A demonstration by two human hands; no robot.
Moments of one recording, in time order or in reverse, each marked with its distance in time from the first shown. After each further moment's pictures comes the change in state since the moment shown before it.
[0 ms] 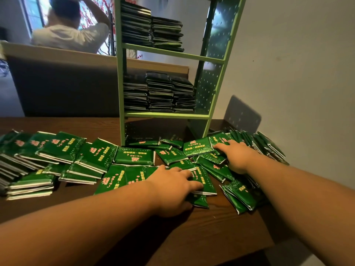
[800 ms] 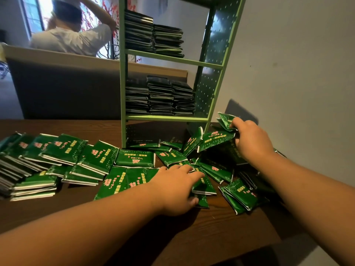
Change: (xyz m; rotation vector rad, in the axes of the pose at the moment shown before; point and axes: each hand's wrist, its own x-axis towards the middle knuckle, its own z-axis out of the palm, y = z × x) left_hand -0.007 0.010 -0.009 -0.205 0.115 -0.117; right_hand -0.038 0.005 -0.036 0.228 0.724 0.088
